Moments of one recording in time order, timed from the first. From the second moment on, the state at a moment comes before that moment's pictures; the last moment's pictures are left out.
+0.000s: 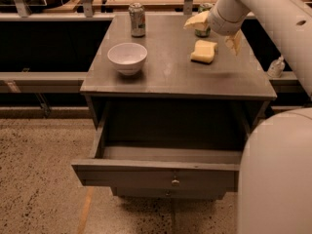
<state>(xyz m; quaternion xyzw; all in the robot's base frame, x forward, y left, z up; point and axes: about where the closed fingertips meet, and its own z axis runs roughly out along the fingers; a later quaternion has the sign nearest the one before) 0.771 -0.196 0.912 -0.93 0.23 -0.27 0.12</state>
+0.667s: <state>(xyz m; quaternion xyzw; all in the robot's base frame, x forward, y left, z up) 0.798 -0.182 0.881 -0.94 0.21 -0.26 0.06</state>
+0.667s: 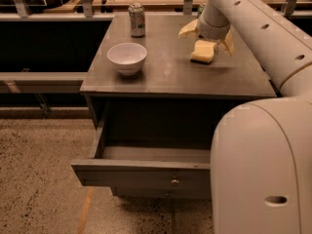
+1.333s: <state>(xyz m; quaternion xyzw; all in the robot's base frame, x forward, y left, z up) 0.803 -0.166 0.855 -0.95 0.19 -0.22 0.06</state>
